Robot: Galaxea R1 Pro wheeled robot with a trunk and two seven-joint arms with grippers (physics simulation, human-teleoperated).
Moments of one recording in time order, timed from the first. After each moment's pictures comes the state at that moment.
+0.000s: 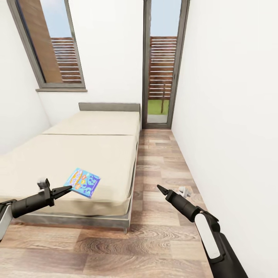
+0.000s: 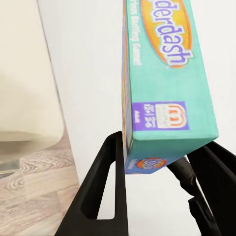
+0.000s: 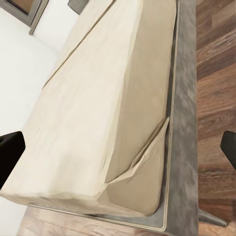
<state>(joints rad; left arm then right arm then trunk) -0.55 0.43 0.33 -0.94 0.33 1.01 -1.34 -0.37 0.06 -0.06 -1.29 -0.65 0.54 0.30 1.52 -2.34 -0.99</state>
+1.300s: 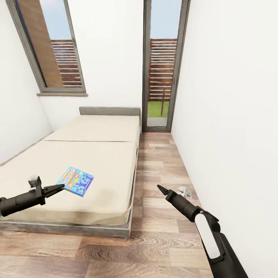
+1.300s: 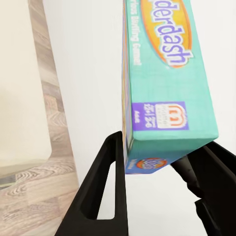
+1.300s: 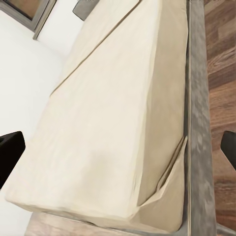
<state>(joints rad) -0.56 0.49 0.34 -0.94 0.33 1.04 -1.34 -0.37 0.06 -0.06 -1.29 -0.65 0.54 0.29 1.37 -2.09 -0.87</state>
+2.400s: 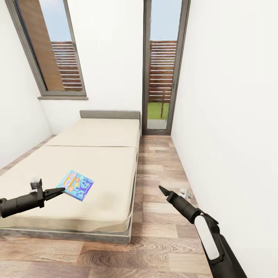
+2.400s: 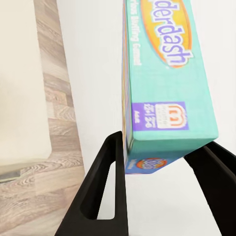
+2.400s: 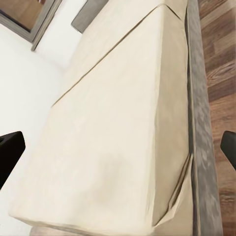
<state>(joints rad) -0.56 0.50 0.33 -0.93 0.26 1.03 -1.33 -0.37 0.06 -0.07 -1.24 -0.65 0.47 0.30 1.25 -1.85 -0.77</state>
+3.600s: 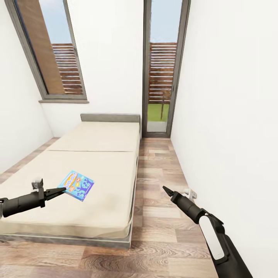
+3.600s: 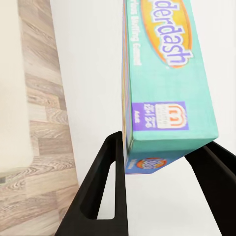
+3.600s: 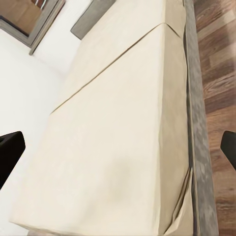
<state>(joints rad) -0.57 0.49 0.34 -0.93 0.24 1.04 -1.33 -0.37 0.02 -0.08 -1.23 -0.65 0.47 0.30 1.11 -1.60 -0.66</state>
